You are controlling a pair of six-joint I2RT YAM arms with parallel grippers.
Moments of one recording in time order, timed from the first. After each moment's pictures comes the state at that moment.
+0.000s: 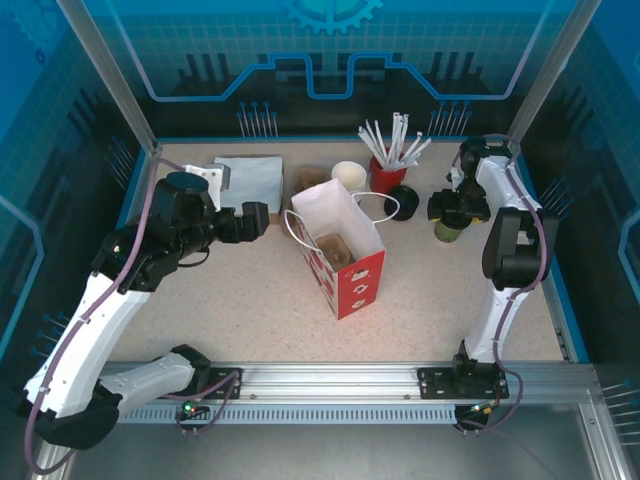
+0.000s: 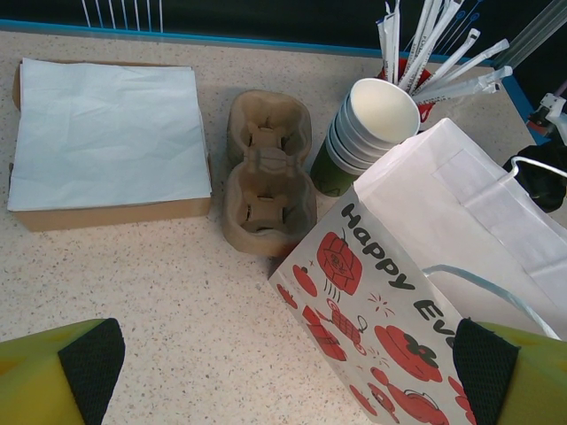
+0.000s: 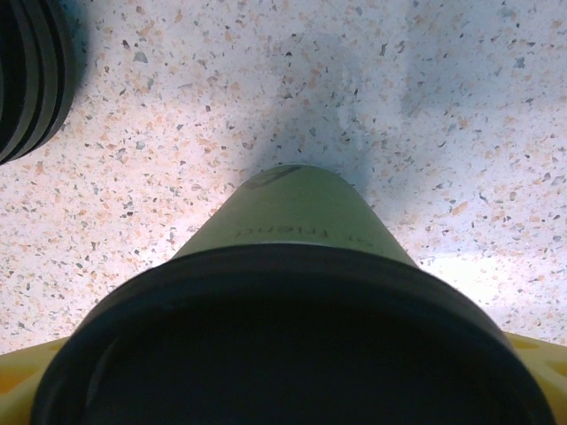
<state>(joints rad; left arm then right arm) -0.47 1.03 1.42 -1.02 -0.09 -0.42 -0.09 2.01 1.70 -1.20 -0.03 -0.02</state>
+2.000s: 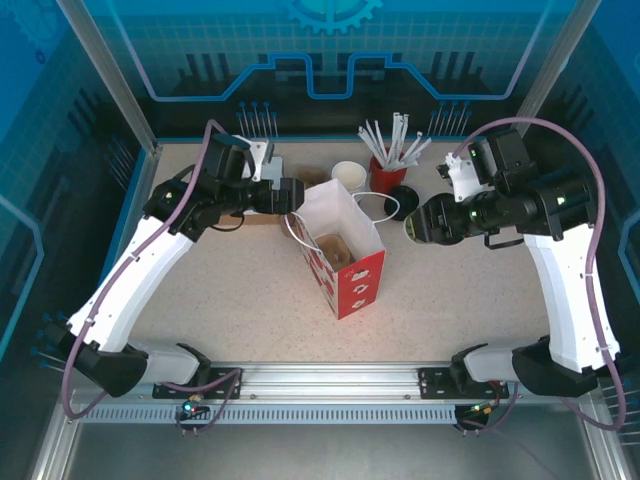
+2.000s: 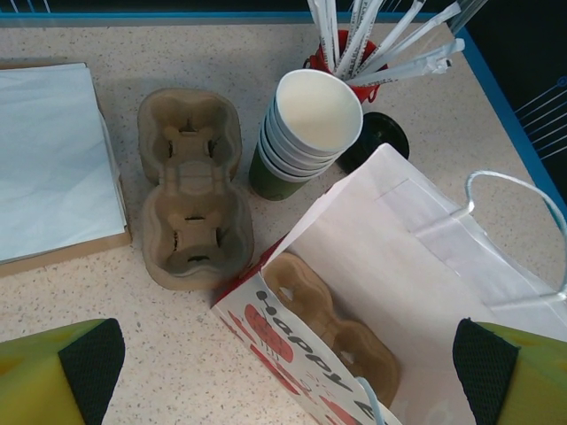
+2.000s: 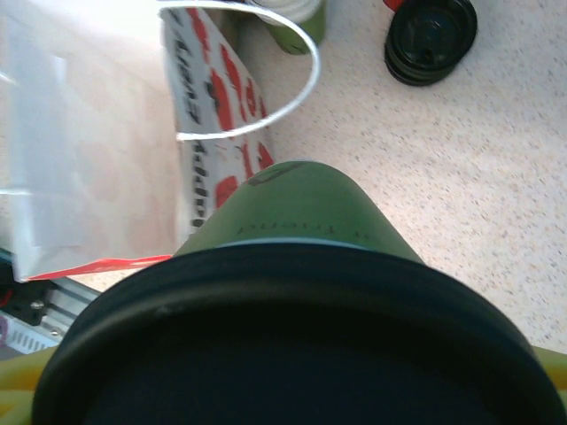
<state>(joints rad) -0.46 1.34 1.59 -0.94 0.08 -0.36 0.37 1.33 2.02 -1.70 -0.14 0.17</state>
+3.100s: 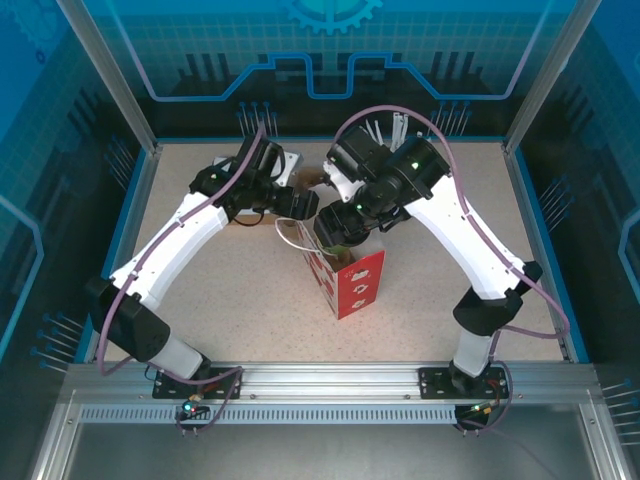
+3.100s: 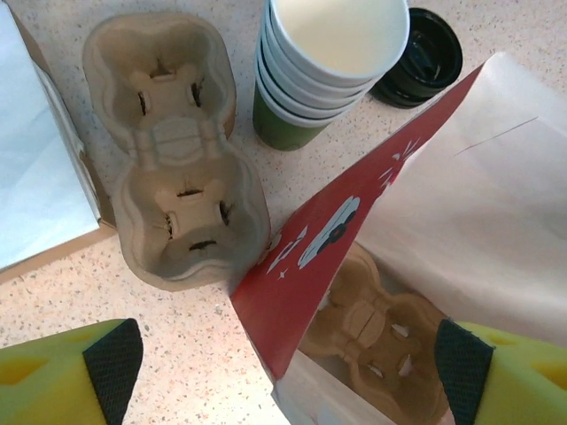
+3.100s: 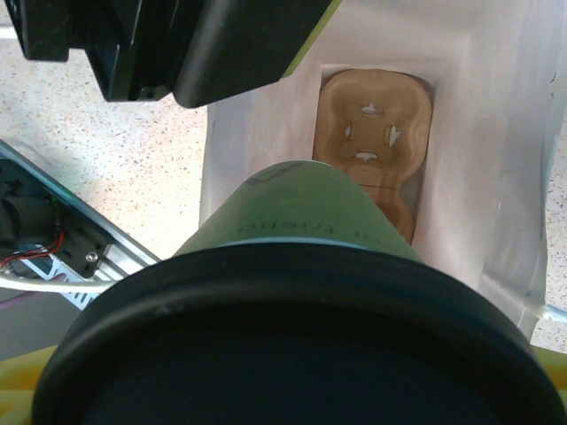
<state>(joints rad) -0.46 1.54 1.56 -0.91 0.14 -0.21 0.83 1.81 2.33 -1.70 -0.07 0.33</state>
